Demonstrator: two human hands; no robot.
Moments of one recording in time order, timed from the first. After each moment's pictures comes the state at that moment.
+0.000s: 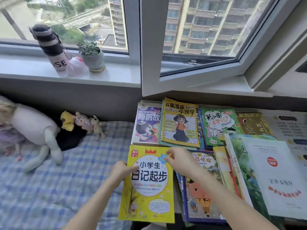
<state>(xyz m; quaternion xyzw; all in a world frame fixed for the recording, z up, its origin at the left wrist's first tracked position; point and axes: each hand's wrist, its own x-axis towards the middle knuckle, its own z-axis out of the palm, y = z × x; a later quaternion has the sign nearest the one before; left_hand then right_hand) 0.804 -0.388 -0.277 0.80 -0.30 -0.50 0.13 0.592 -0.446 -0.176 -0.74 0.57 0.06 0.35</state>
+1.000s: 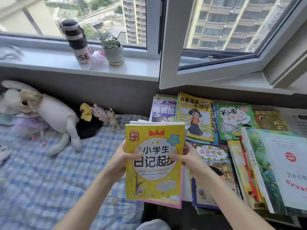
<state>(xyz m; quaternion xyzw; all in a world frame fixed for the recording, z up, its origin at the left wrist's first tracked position) 0.835 -0.338 -0.203 0.51 -0.27 -0.65 0.49 0.606 -0.402 -0.201 -0.44 0.54 -0.22 0.68</state>
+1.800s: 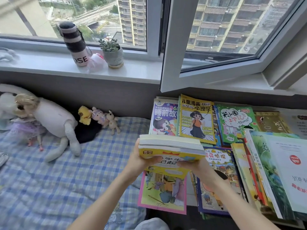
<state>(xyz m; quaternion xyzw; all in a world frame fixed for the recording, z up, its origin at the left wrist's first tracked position) 0.817 -0.357 -0.209 0.58 -0.39 -0.56 0.45 0.598 -0.403 -0.202 -0.55 0.51 -0.23 0.62</state>
